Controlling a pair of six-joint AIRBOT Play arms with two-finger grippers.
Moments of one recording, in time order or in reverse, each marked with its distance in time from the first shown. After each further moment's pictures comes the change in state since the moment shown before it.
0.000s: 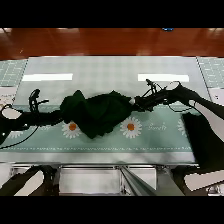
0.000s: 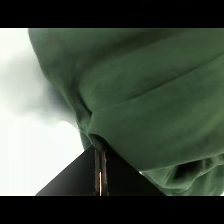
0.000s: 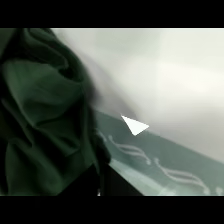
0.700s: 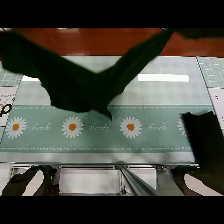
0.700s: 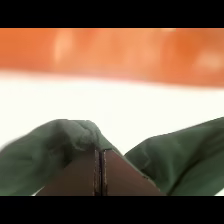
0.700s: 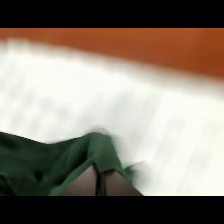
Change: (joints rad) left arm 0.028 0.220 0.805 -0.061 -0.053 -0.022; right arm -0.134 0.498 0.678 -0.295 0.067 0.097
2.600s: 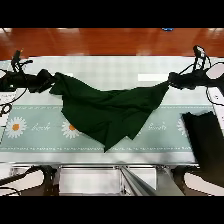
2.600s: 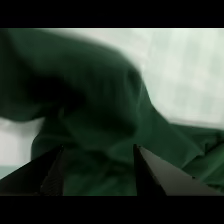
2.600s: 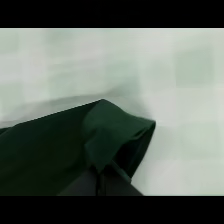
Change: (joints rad) left arm 0.016 -0.544 -0.208 0.109 -0.046 -0.218; right arm -0.098 -0.157 -0.602 -0.229 -0.265 0.237
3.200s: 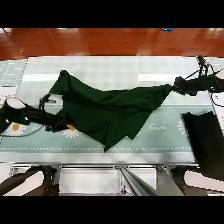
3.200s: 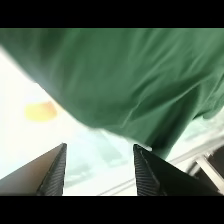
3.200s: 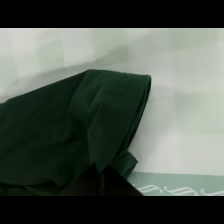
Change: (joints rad) left arm -0.085 0.168 -0.507 -0.063 -0.249 0.050; right arm -0.146 -0.068 -0.002 0.200 0.165 -0.202
